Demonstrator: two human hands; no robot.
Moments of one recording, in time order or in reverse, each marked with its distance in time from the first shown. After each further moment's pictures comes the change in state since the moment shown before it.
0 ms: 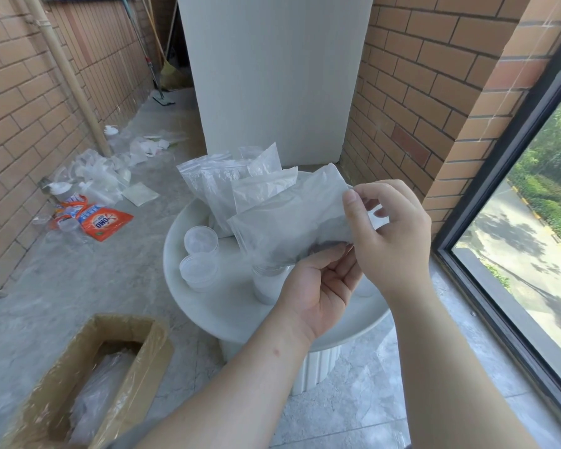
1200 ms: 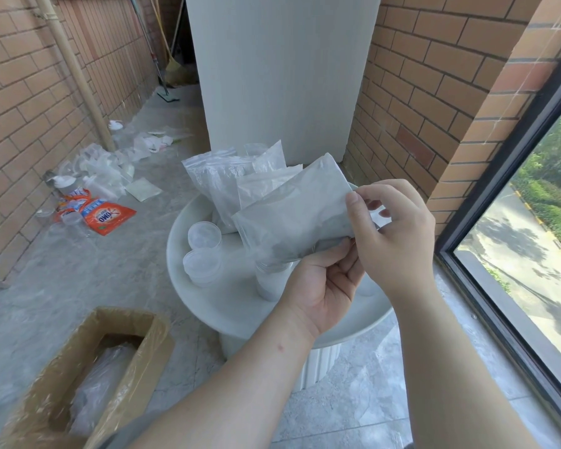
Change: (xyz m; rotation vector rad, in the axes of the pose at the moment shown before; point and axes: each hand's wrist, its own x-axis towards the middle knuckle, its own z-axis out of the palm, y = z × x) left_hand -0.001 0.000 0.001 -0.032 -0.038 0.011; right_hand -0.002 0.001 0.001 -0.043 -0.014 -0.006
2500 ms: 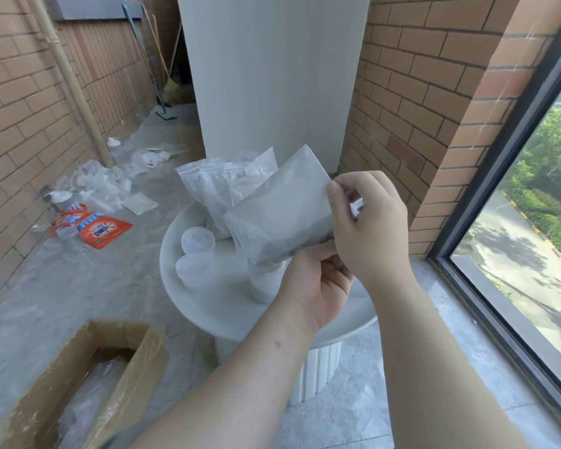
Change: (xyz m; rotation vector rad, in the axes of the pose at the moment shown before) left_hand 0.002 -0.009 0.007 0.083 0.117 0.071; right_hand -0.001 -0.005 0.012 -0.023 0.049 -0.073
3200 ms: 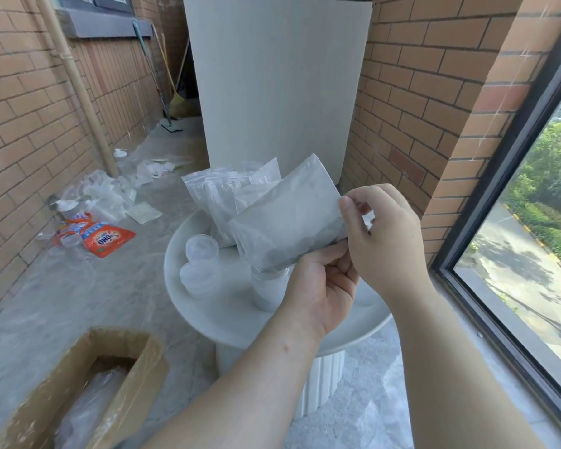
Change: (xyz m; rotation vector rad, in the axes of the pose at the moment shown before) left_hand -0.002 0.001 0.002 -0.006 -0.101 -0.001; right_hand -0.003 0.007 -0.014 -0.064 -0.095 0.001
